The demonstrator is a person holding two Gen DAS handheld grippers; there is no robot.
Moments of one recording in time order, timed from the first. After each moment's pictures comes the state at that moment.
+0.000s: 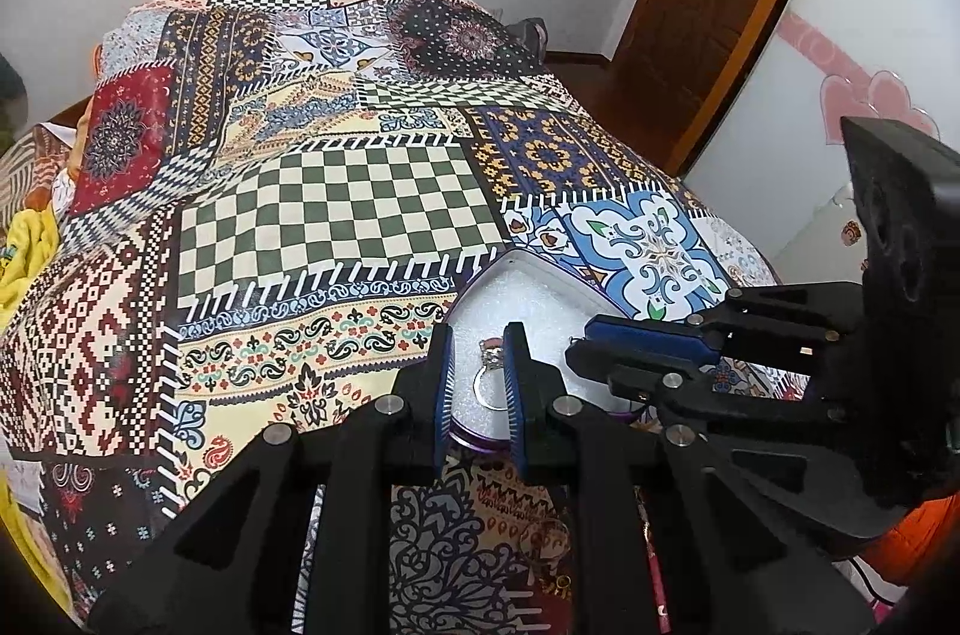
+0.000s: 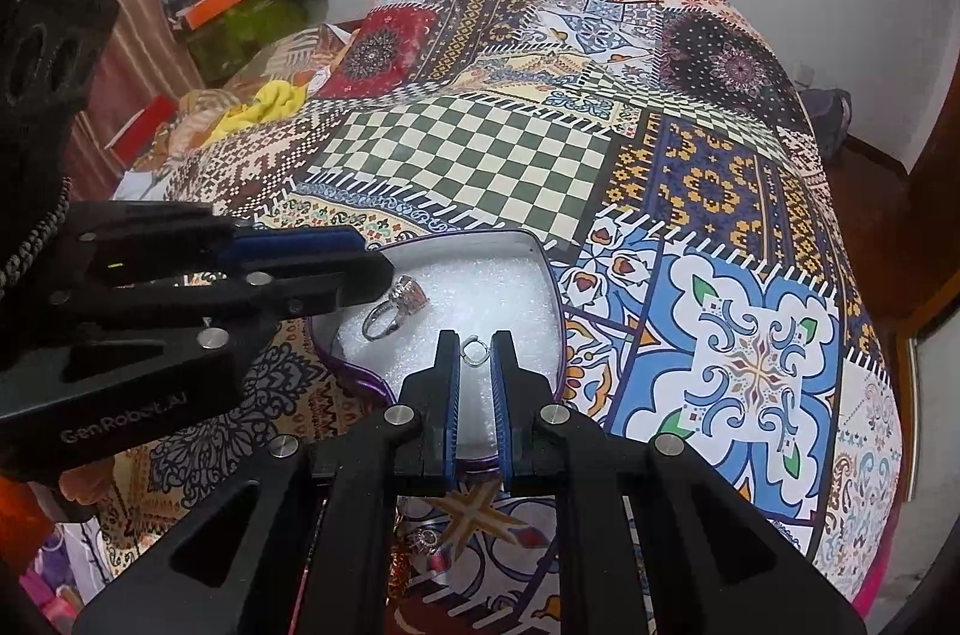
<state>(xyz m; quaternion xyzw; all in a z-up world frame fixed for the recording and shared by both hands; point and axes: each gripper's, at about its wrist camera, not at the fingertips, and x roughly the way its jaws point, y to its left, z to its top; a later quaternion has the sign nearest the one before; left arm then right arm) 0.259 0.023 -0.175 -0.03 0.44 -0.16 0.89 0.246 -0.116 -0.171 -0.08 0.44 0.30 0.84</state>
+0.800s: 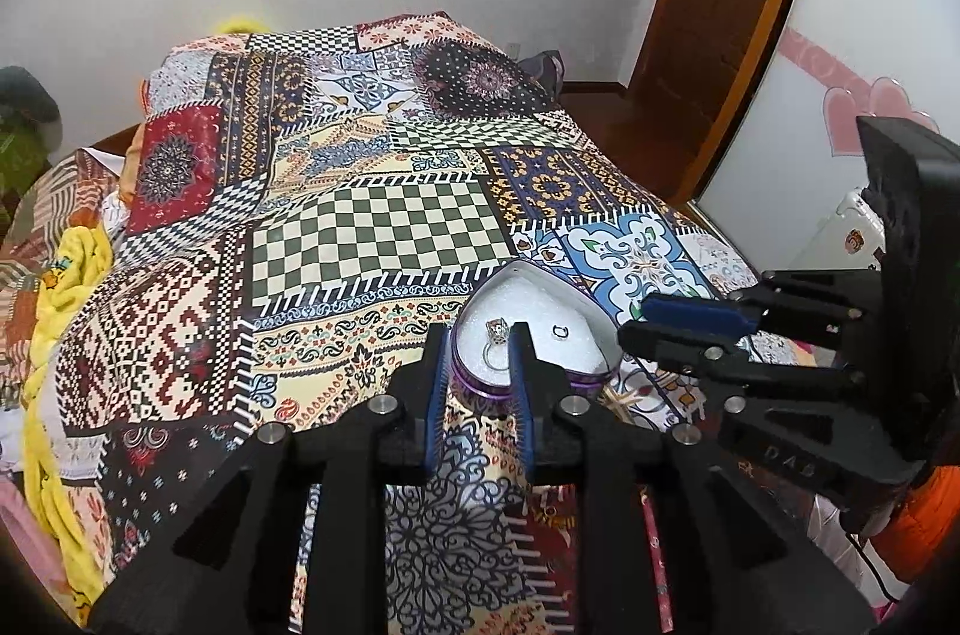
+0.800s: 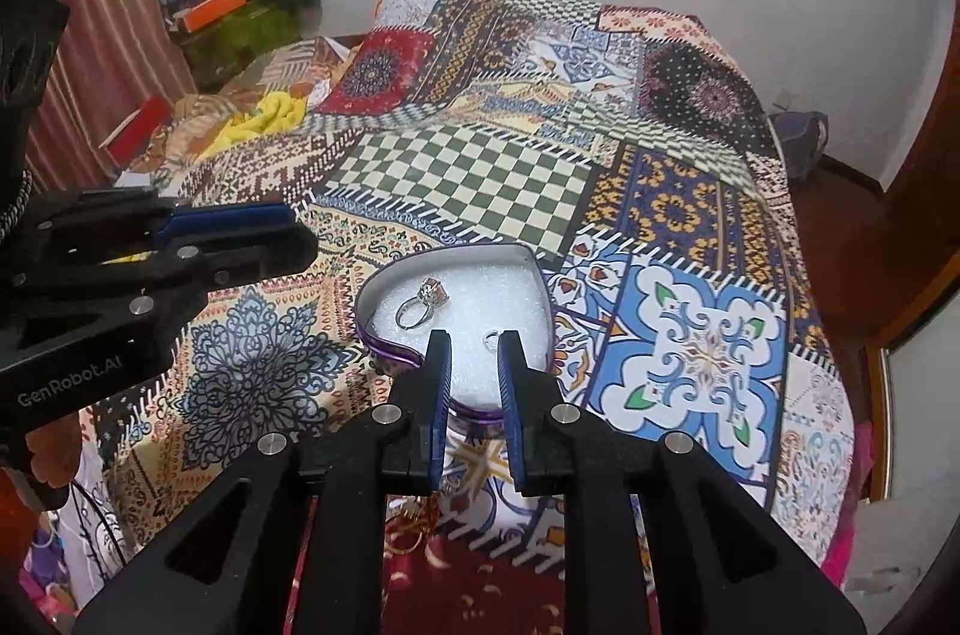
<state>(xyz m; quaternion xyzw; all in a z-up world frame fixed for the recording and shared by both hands) 0.207 0.031 -0.130 -0.02 0.40 -0.13 0.91 0.216 -0.123 -0.135 -0.09 0.42 0.28 0.86</state>
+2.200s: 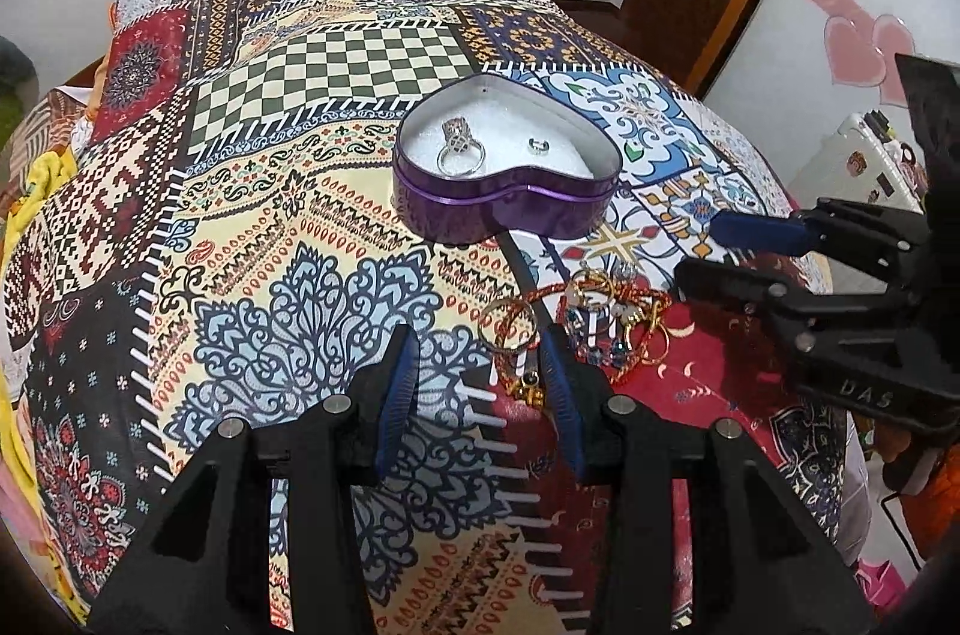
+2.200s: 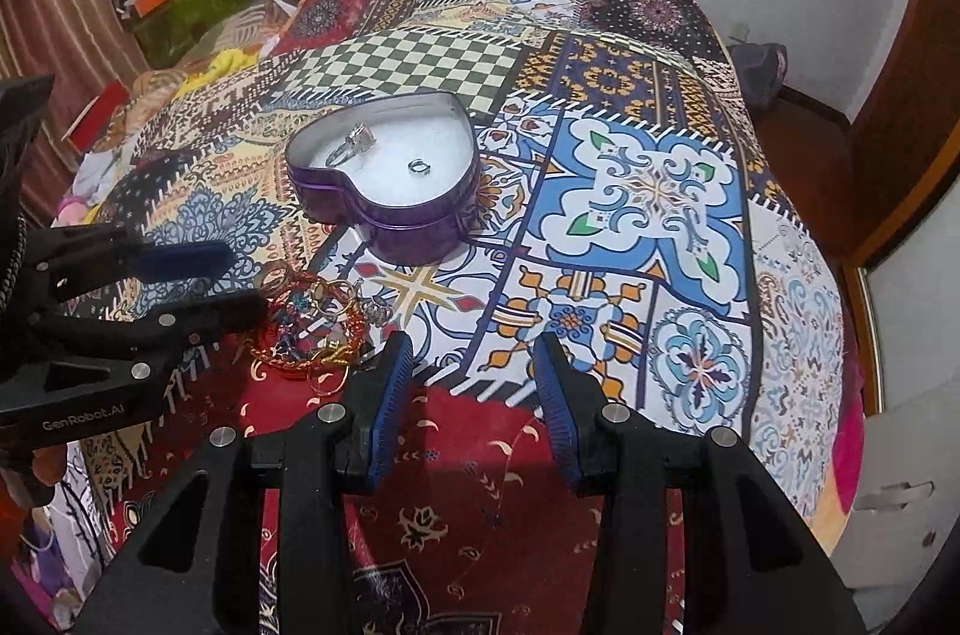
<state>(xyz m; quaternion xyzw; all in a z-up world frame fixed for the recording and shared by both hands) 0.184 0.011 -0.205 -0.01 0.48 -0.14 0.86 0.189 -0.161 -0.180 -0.09 0.47 0.23 0.85</state>
